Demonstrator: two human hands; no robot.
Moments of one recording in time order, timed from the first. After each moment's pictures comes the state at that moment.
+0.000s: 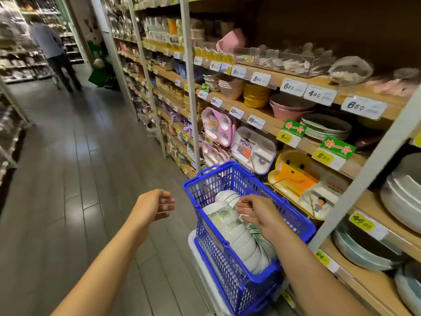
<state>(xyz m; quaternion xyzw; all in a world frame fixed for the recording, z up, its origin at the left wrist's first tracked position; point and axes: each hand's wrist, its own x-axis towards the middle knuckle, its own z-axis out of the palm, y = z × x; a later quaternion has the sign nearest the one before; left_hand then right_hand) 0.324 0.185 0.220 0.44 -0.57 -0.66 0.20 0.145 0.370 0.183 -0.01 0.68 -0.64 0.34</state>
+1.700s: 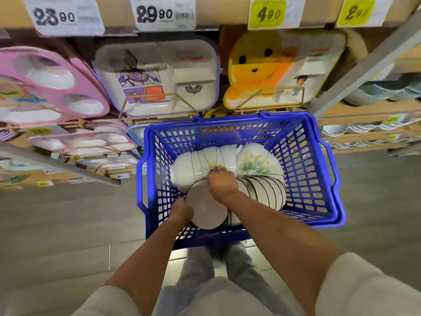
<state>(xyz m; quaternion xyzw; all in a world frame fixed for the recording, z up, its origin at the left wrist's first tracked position) 0.013 0.005 -0.121 0.15 -0.81 -0.35 -0.45 0.007 0.153 -0.065 0.08 0.96 -0.05 0.26</state>
